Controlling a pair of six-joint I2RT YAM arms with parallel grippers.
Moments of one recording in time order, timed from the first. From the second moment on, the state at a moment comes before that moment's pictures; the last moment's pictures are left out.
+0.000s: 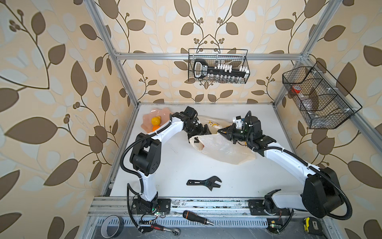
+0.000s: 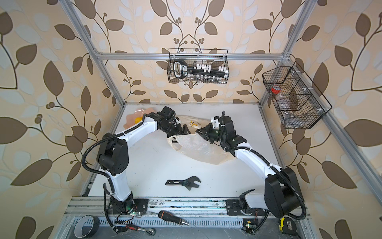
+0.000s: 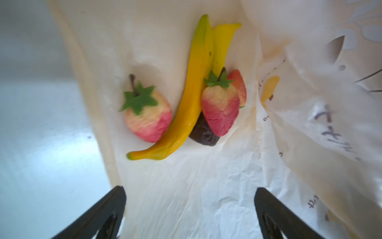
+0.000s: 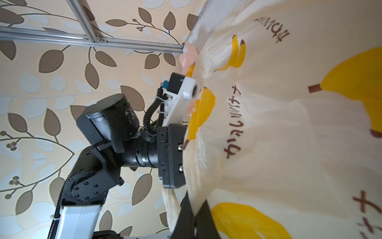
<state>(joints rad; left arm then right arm) -0.42 1.86 1.52 -0.85 0.60 -0.64 0.38 1.34 0.90 -0.01 -0.55 1.23</state>
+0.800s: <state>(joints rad) -0.07 1.83 1.79 -1.21 0.15 -0.36 0.37 1.34 0.90 -0.02 -0.56 1.23</state>
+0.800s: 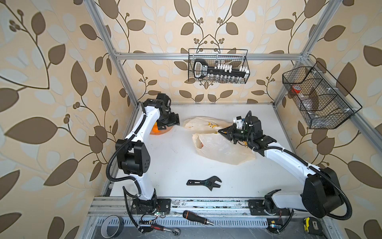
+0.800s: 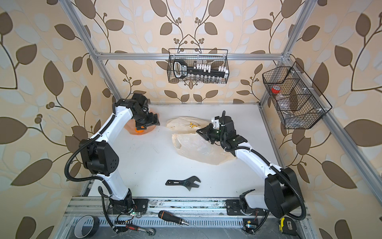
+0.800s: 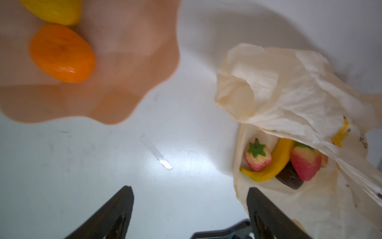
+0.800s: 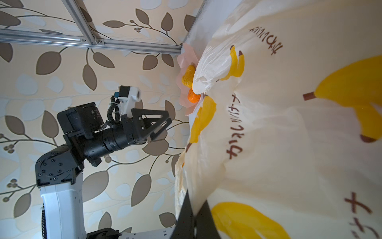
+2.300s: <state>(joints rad) 0.10 2.27 1.96 -1.16 -0.06 -0.23 0.37 1.35 0.90 -0.04 -0.56 1.22</state>
